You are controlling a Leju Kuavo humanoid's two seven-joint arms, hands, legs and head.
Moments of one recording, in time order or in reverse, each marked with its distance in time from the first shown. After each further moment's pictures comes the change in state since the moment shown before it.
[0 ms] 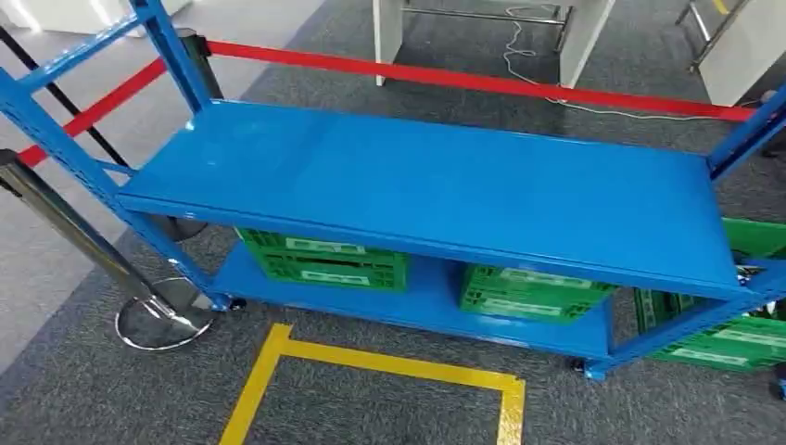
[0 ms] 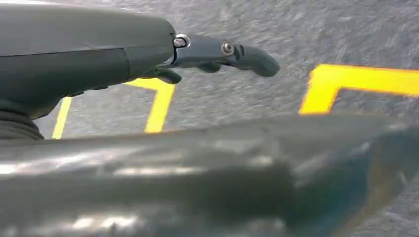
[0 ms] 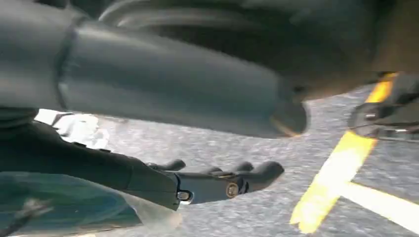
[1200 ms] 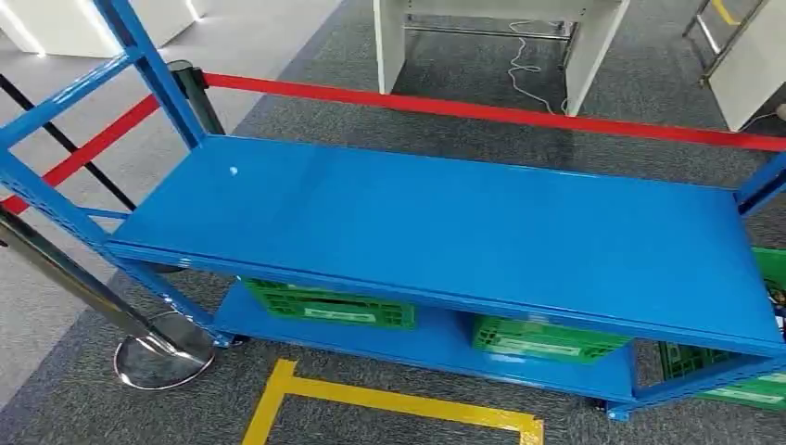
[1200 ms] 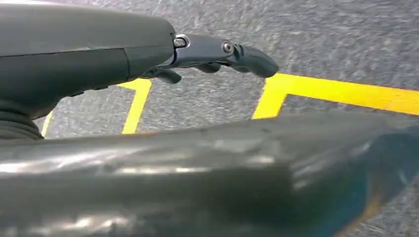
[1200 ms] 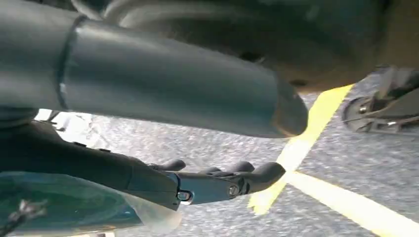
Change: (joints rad) left arm -0.001 -0.002 0.012 0.002 -0.002 0.000 0.001; right arm -0.001 0.000 0.000 -0.002 0.018 0.002 0.005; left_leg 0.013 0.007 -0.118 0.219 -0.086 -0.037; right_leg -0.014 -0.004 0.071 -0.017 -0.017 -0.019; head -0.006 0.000
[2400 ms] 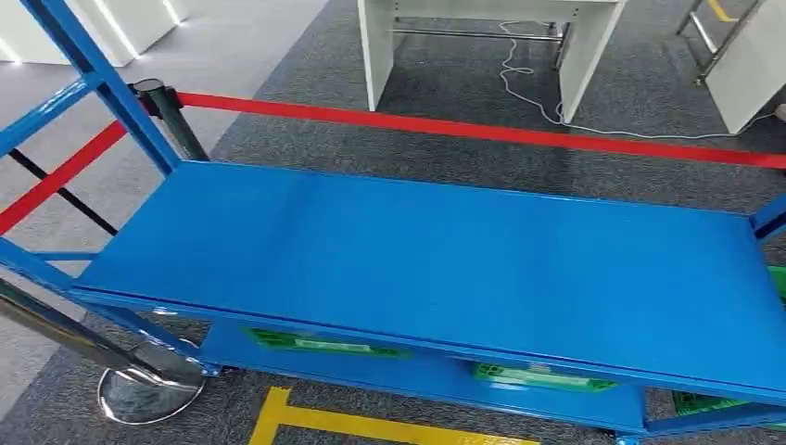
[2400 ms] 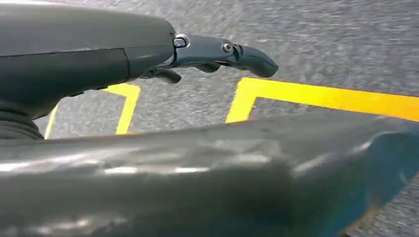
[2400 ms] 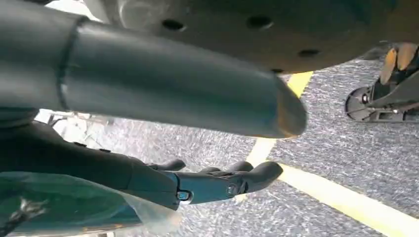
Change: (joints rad) left arm 0.007 0.005 0.008 0.000 -0.024 -0.002 0.018; right arm 0.002 -0.001 -0.022 -0.002 -0.011 -0.038 -0.003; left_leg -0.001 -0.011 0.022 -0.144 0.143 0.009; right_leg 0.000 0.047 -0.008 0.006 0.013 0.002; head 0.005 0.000
